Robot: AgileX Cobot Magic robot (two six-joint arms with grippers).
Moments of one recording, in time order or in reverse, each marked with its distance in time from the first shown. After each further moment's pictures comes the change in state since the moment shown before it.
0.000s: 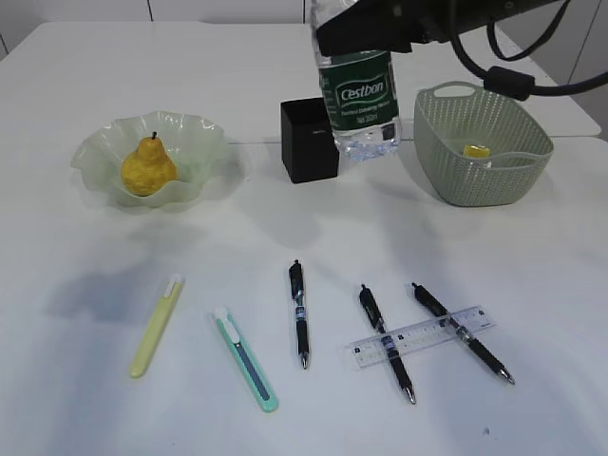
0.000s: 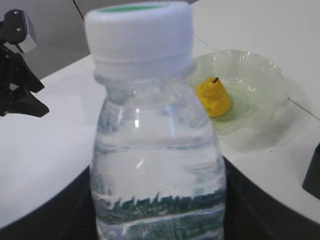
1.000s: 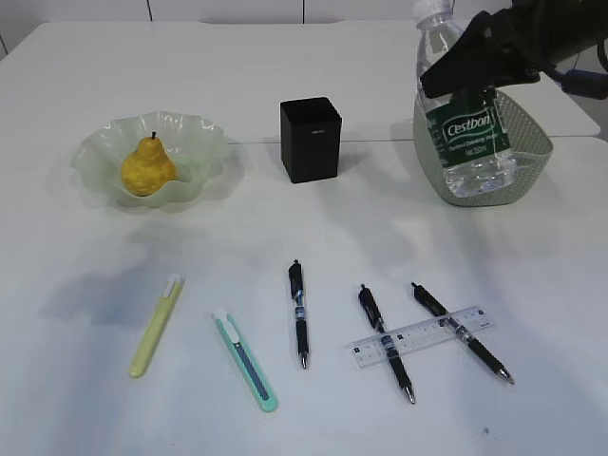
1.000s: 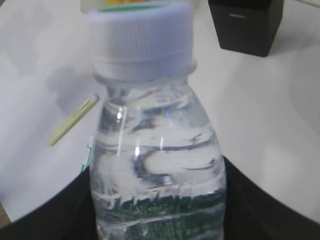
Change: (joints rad) left arm 0.000 0.000 0.000 0.001 0.020 0.000; right arm -0.168 -0.015 0.000 -0.320 0.110 0.377
